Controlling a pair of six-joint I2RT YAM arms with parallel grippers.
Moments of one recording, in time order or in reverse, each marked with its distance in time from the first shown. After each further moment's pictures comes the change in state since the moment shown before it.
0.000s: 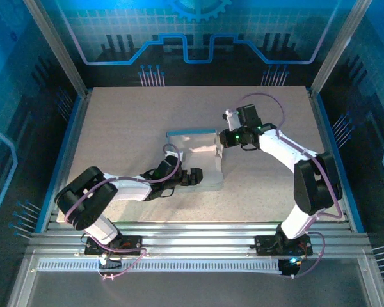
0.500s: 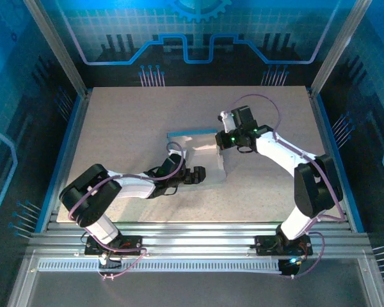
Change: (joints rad) left arm -0.015 0.040 0.055 -0.028 -0.011 -0.017; right arm 0.058 -0.023 -0.019 0.023 0.056 0.006
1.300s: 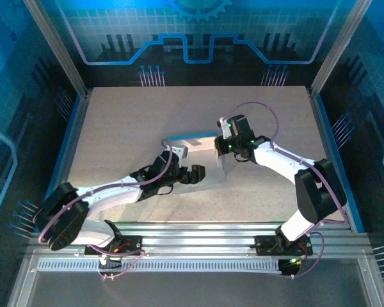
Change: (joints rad) left arm -0.021 -0.290 0.028 -0.216 0.063 0.056; right arm 0.060 -0.051 -0.137 0.158 0.149 0.054
